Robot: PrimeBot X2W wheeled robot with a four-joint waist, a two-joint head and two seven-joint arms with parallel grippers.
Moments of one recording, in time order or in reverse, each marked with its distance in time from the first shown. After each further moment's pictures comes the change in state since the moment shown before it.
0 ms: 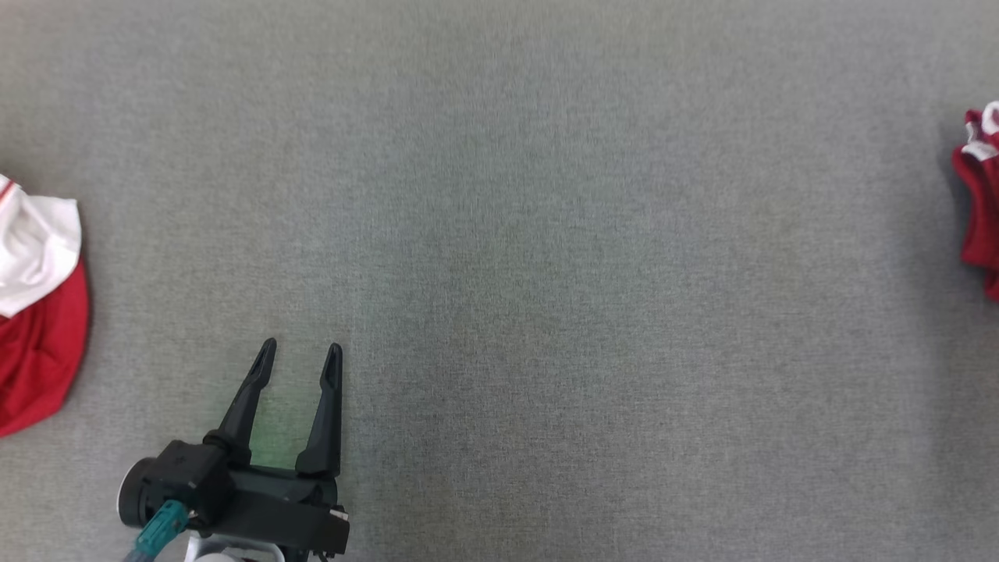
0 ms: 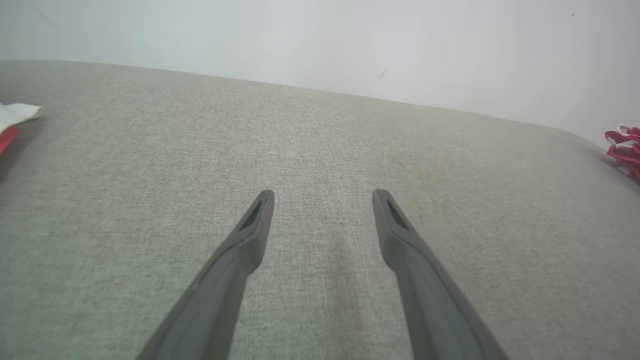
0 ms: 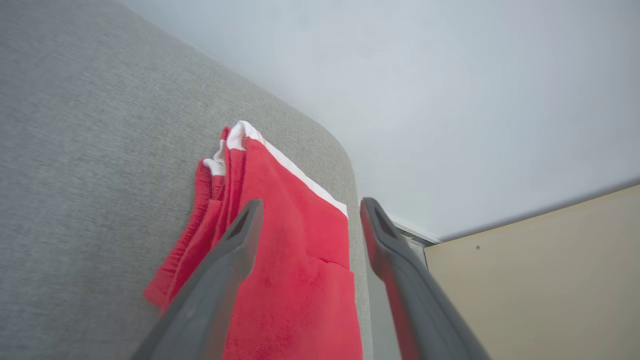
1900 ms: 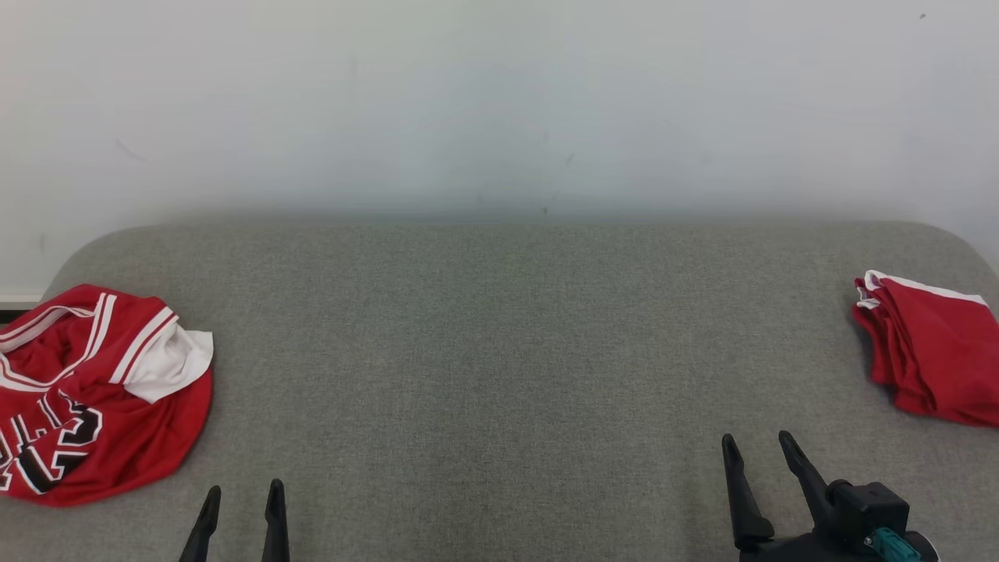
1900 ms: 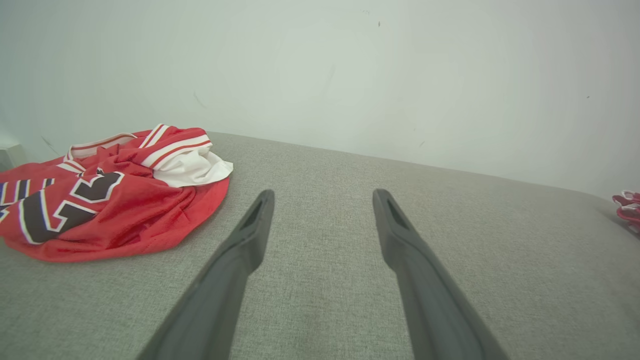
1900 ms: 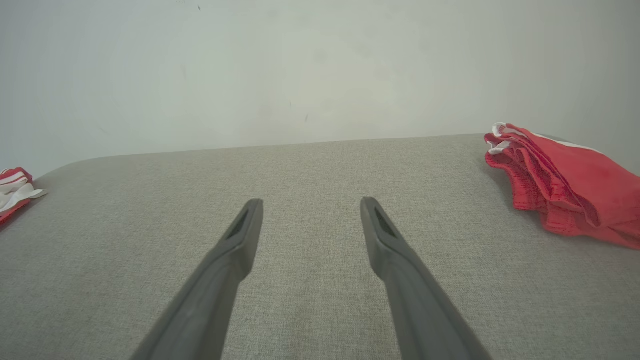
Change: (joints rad) left arm 0.266 -0.055 0.167 0.013 0.044 0.000 0.000; right arm 0.494 0.577 0.119 -0.098 0.261 0.000 -0.388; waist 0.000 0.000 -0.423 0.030
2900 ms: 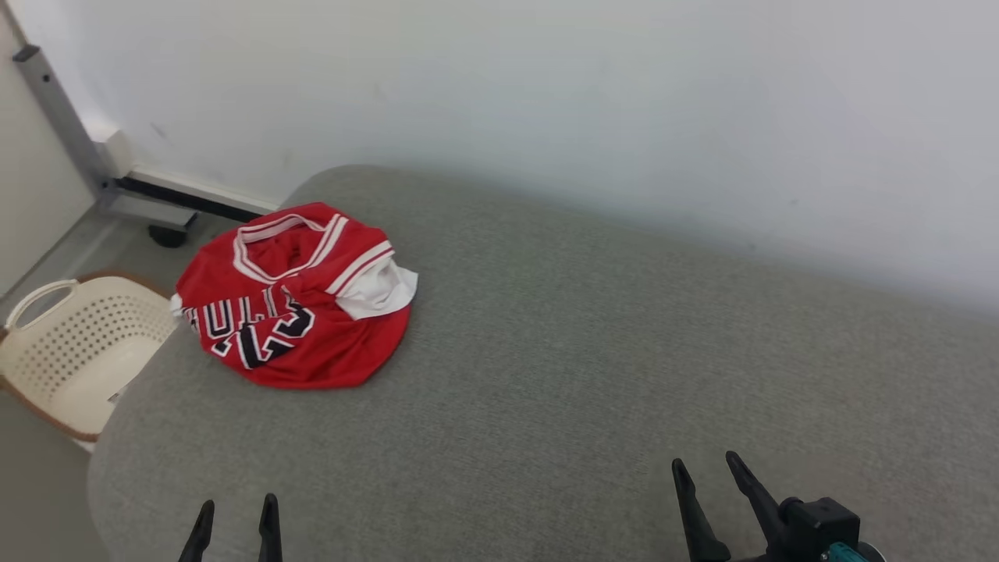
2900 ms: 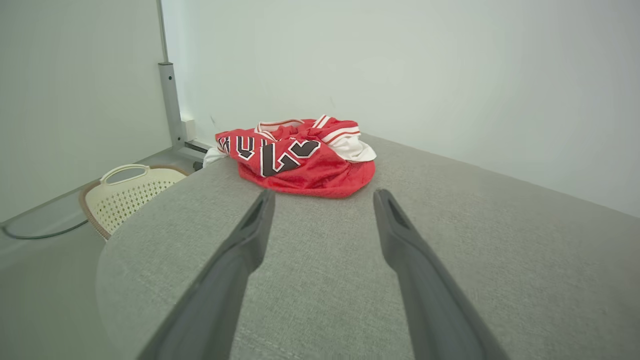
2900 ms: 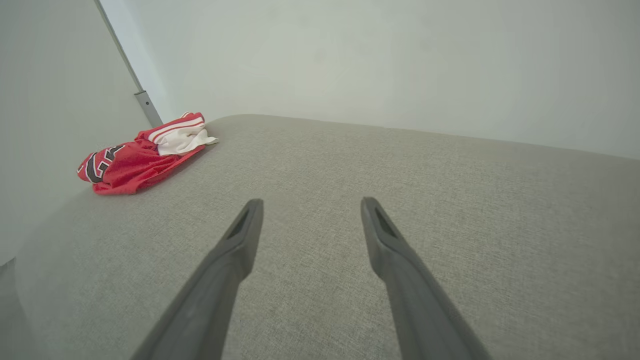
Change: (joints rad) left arm 0.026 0.007 0.010 -0.003 0.012 0.000 0.000; right arm 0.018 0.001 0.110 0.015 0.039 0.000 0.001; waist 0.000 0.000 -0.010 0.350
